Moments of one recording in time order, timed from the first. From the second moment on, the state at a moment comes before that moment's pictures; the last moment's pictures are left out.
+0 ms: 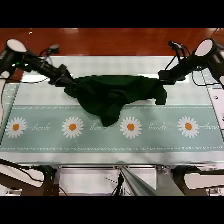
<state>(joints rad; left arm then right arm) 0.09 -1.72 1.56 0.81 -1.61 -1.35 0.01 -1.58 1.51 -1.22 1.33 1.38</state>
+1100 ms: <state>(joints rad) -0.13 -1.77 1.10 0.51 -1.09 -1.35 0.01 -1.58 1.51 -1.21 1.32 1.32</state>
